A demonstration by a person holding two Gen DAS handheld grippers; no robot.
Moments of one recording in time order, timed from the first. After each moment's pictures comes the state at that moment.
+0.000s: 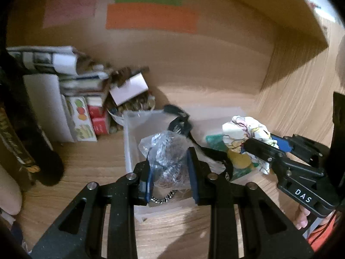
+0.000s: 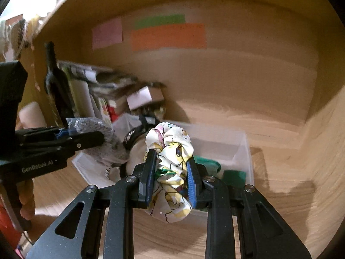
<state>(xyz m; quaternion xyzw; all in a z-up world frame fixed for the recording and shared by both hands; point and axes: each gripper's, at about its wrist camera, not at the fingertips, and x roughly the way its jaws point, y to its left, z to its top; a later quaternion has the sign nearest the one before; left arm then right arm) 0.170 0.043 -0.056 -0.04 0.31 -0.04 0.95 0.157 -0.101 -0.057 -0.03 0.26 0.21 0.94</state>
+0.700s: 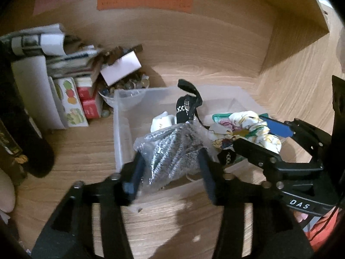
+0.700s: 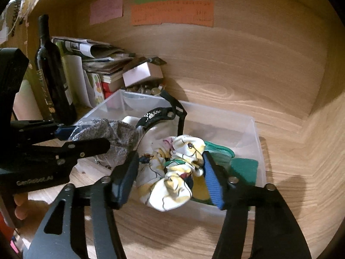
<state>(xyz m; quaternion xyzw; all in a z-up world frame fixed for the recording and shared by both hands) 0.171 0.042 -0.072 -0.04 0.34 -0.05 0.94 0.163 -0.091 -0.063 -0.08 0.27 0.20 0.94</state>
